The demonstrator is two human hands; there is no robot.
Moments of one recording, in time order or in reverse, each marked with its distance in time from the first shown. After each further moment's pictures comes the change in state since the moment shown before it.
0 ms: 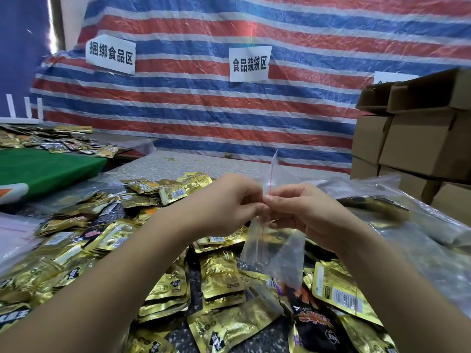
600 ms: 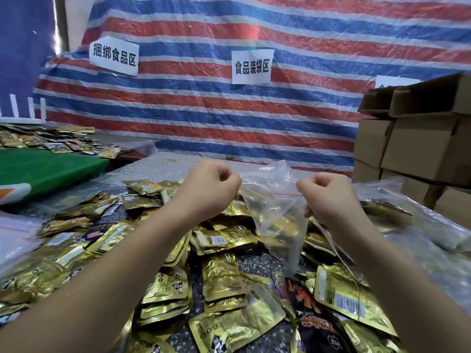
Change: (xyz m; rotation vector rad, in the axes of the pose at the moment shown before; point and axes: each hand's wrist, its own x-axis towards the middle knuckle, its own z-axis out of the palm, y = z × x) left_hand 0.005 -0.017 -0.008 -0.199 0.351 -0.341; right_hand 0.006 0.000 -0.010 -0.385 0.703 -0.079
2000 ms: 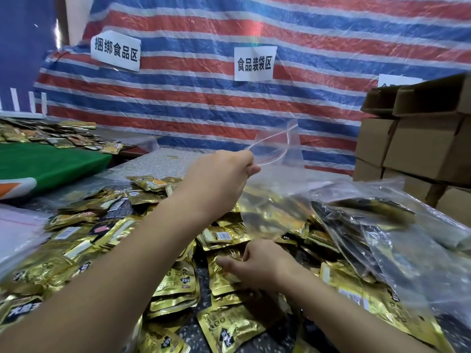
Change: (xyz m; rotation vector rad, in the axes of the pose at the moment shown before) left_hand -0.004 0.012 -0.012 0.502 0.041 0.356; right_hand -0.053 0.040 0.094 -0.704 -0.681 -0.017
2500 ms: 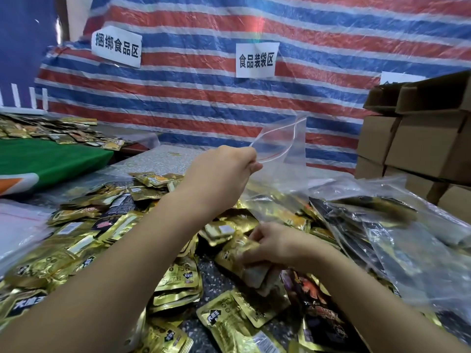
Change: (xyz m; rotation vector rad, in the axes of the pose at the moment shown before) left_hand 0.000 0.000 -0.001 -0.011 0.008 0.014; right_hand -0.001 0.013 -0.036 0.420 -0.167 0.021
